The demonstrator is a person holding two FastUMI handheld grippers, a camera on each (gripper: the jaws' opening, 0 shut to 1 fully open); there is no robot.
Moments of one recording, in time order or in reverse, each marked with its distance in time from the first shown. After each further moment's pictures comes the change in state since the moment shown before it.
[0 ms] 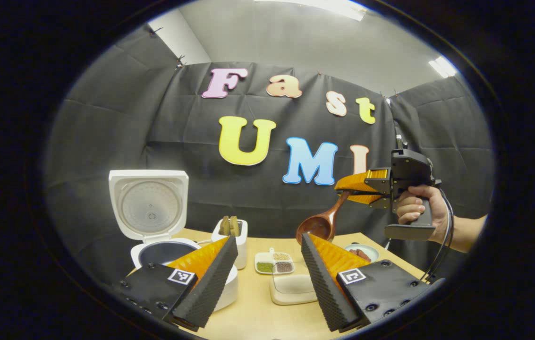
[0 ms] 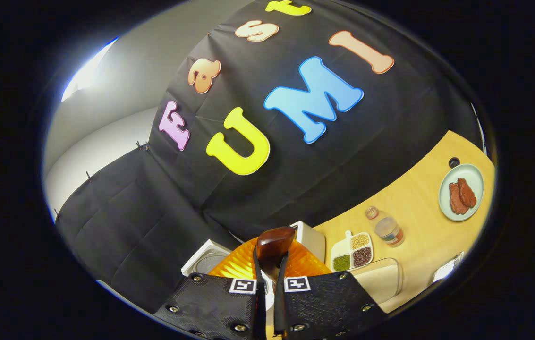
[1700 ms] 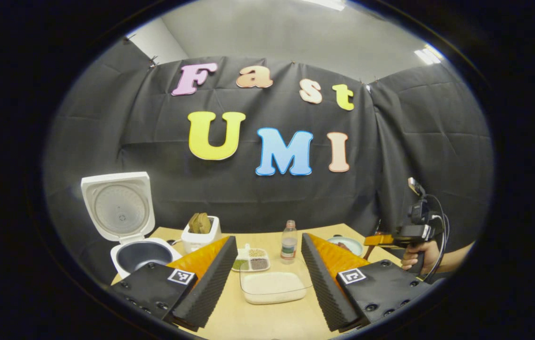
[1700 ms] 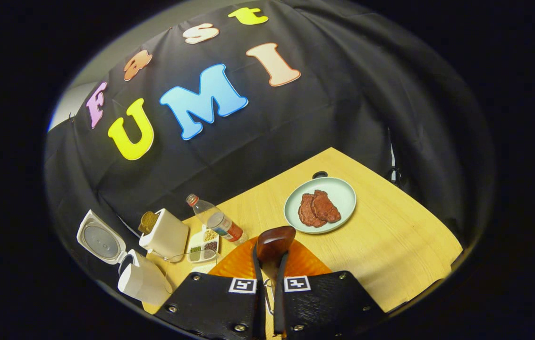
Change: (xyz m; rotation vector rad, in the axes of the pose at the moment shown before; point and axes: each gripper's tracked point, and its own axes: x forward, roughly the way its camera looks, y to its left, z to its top) left arm 0.013 -0.083 -0.007 0.059 0.064 -0.067; right arm -0.112 -0.266 -0.040 -0.165 -0.010 -0.586
